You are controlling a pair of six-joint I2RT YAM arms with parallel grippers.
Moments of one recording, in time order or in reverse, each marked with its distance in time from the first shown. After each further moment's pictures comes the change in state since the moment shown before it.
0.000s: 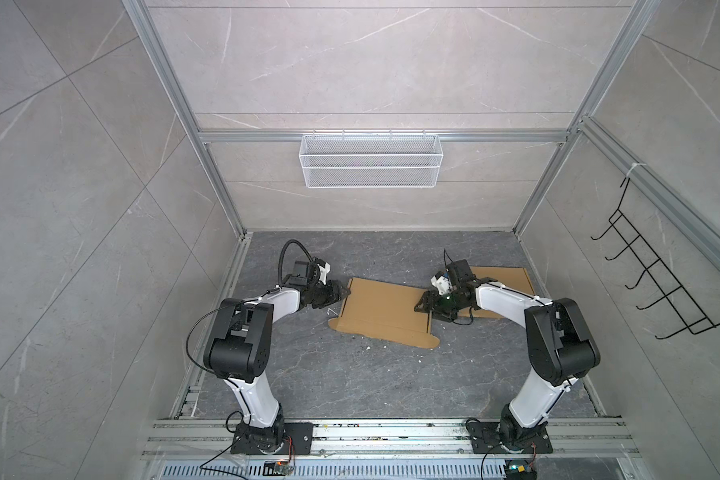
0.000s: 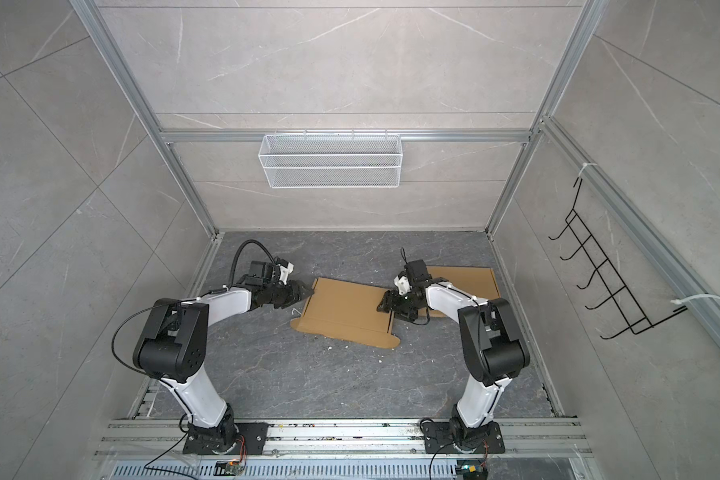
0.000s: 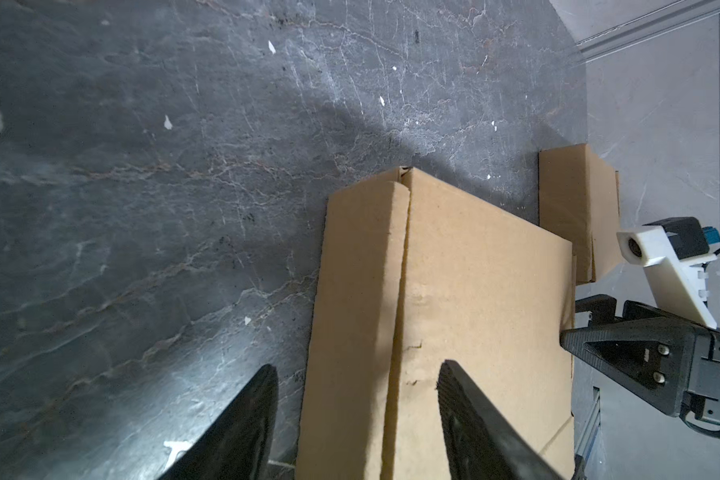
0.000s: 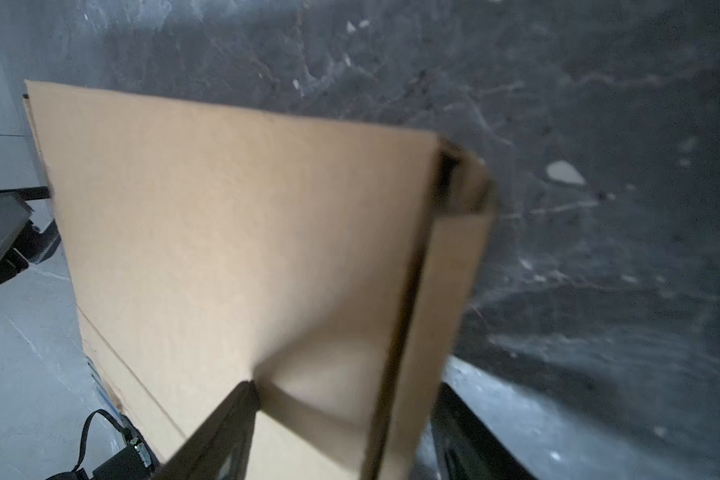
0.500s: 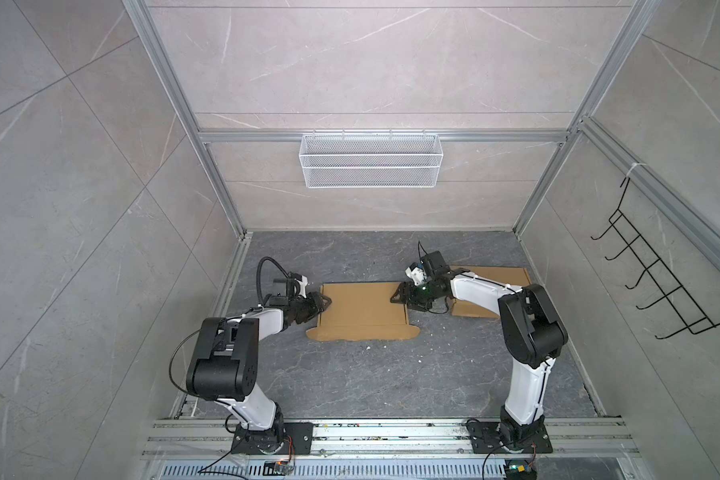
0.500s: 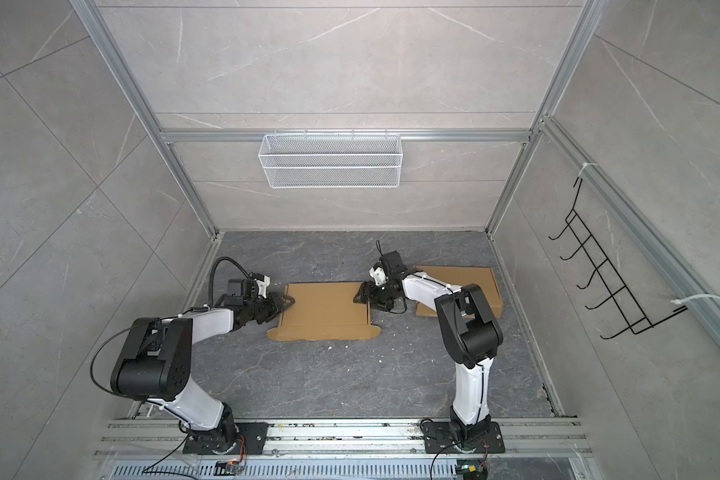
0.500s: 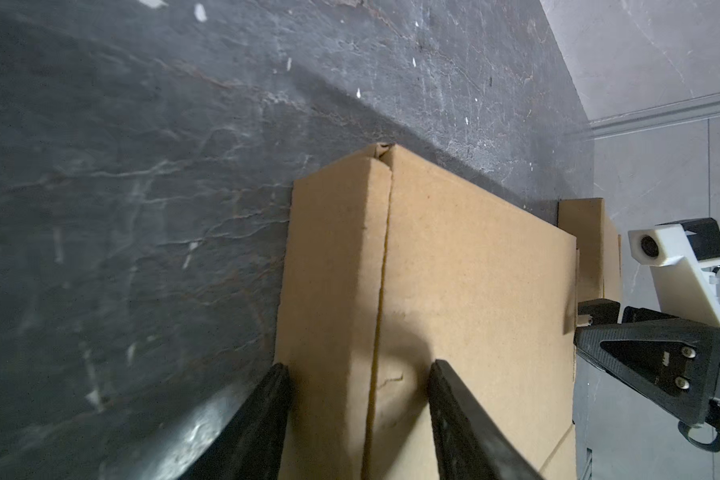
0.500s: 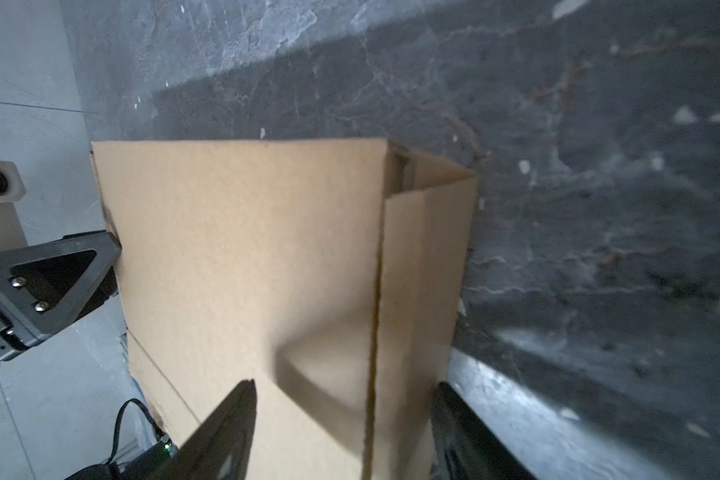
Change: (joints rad) left arm 0.135 -0.158 -0.266 0.135 -0.027 -0.090; right arm 0.114 0.167 0.190 0.055 -0.069 0.063
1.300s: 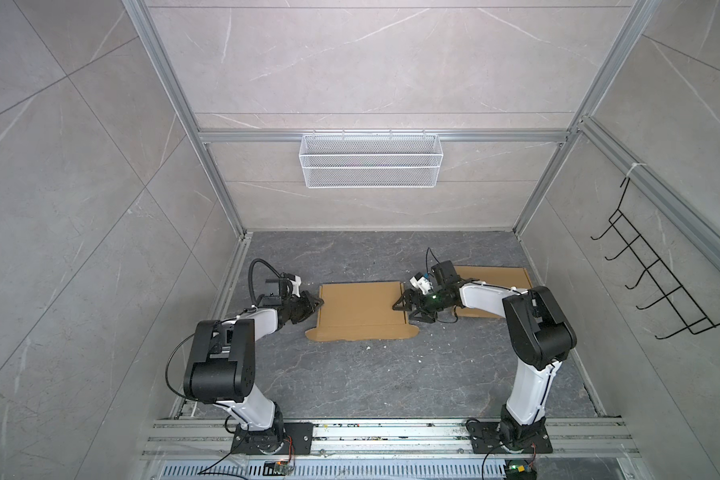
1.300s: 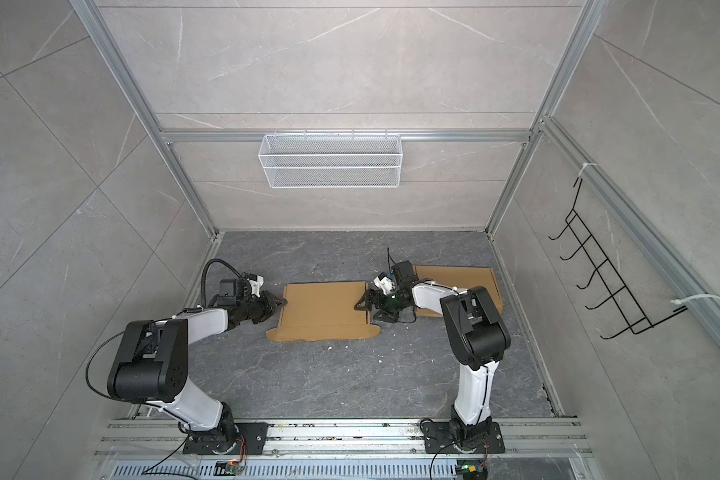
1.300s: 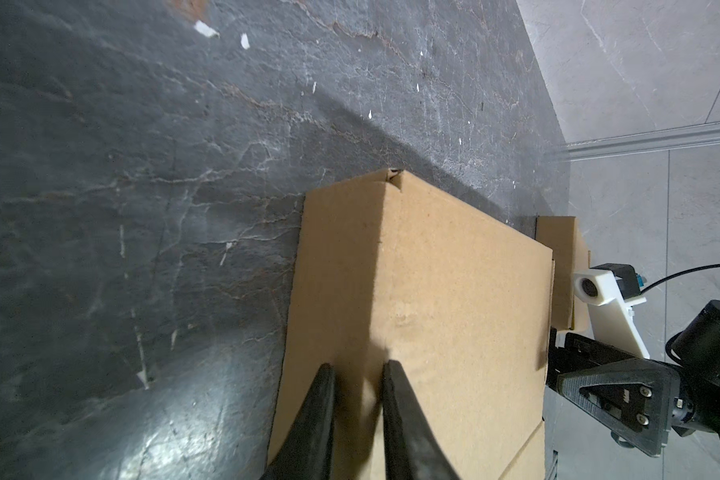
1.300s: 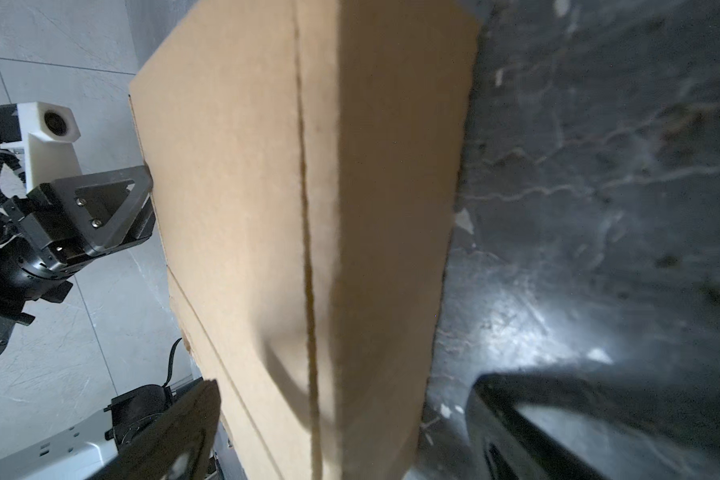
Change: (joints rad) left arm 0.056 0.002 0.022 -0.038 0.042 -0.017; right arm -0.066 -0.045 -0.178 0.106 -0.209 -0.038
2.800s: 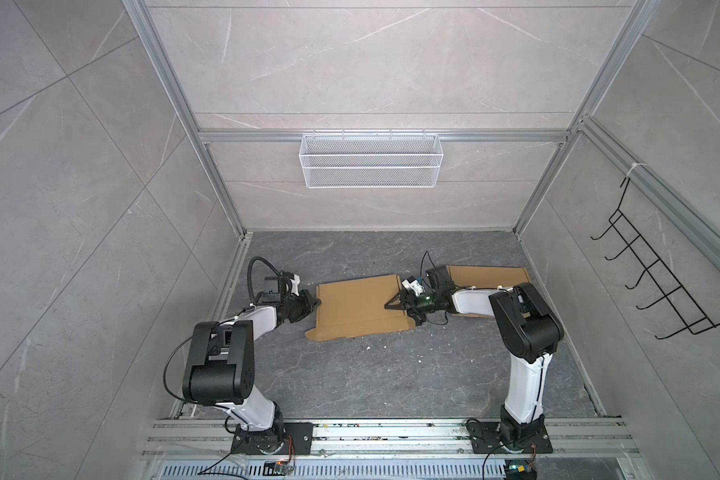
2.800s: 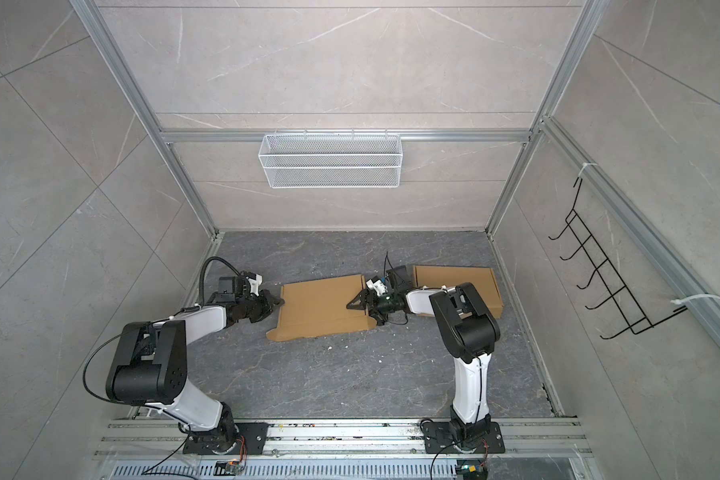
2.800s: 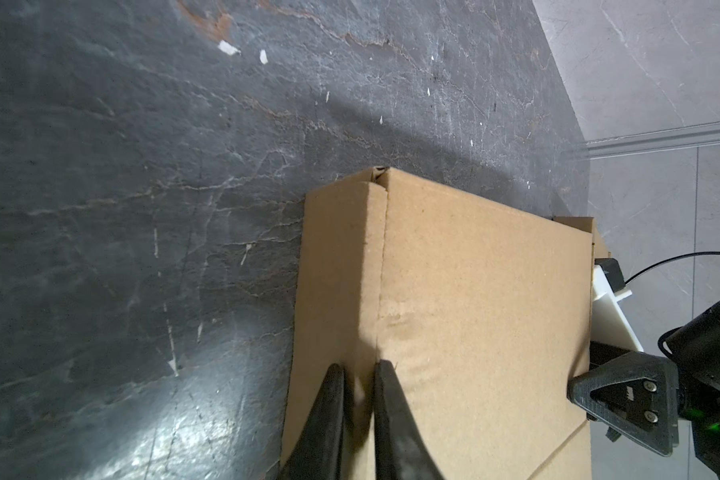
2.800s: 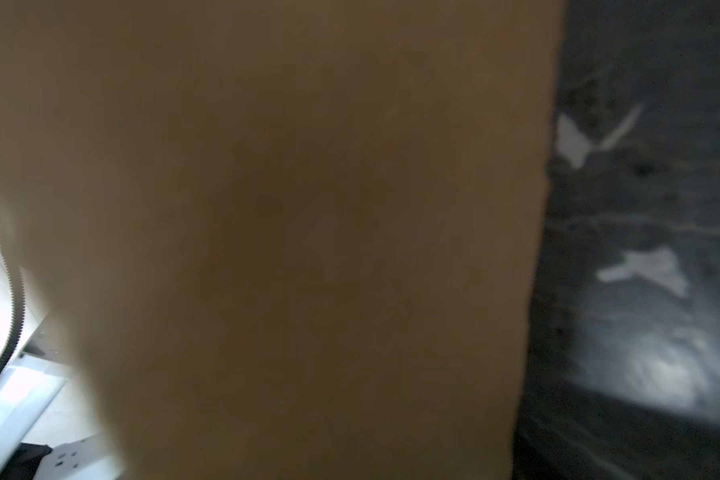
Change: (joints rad) left arm 0.007 -0.012 0.028 -0.071 -0.033 0.036; right arm 0.035 0.092 -0.042 0.320 -0.183 0.293
